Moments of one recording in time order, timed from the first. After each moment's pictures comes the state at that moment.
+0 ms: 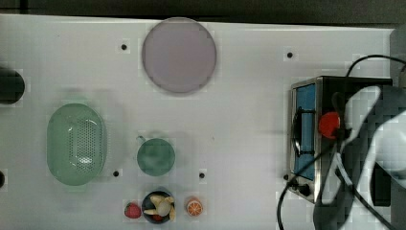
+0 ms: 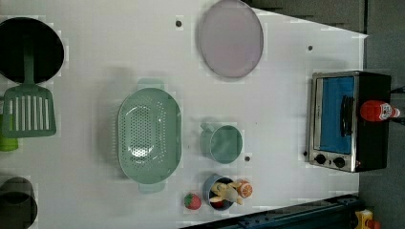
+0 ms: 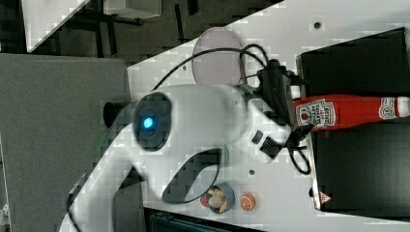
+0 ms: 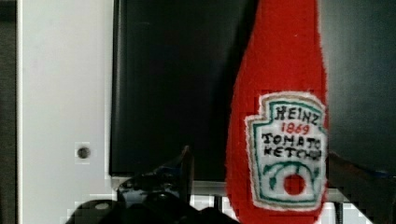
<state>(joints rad) -0.14 0.35 -0.54 -1.73 0.20 0.48 0.02</state>
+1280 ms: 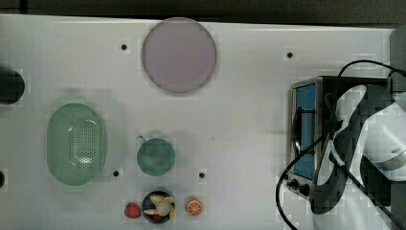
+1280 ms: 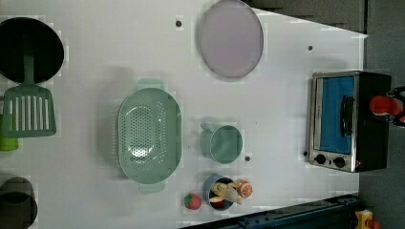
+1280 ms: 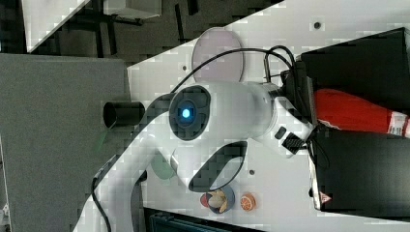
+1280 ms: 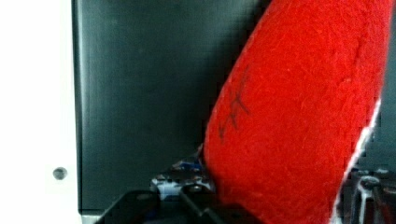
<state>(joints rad) -0.14 0.42 -0.55 -1.75 0.21 0.53 0.02</state>
